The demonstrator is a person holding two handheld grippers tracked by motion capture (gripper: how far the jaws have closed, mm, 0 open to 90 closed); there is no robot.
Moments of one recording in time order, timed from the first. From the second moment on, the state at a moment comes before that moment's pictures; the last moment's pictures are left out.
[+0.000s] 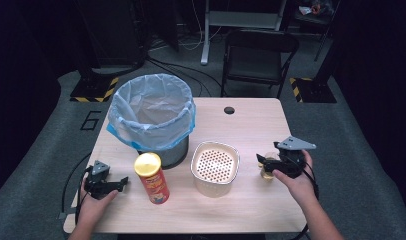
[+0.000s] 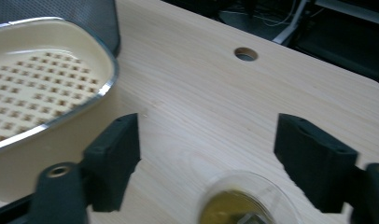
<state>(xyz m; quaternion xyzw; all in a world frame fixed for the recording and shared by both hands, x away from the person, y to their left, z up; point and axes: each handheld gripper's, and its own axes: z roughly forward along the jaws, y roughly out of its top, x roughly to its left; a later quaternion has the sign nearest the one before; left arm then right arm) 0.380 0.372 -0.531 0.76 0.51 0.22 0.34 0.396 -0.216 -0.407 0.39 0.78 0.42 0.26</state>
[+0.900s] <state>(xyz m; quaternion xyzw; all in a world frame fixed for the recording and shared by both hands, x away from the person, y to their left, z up) 0.380 0.372 -0.531 0.76 0.51 0.22 0.34 0.399 -0.153 -0.415 0.37 0.83 0.40 0.15</state>
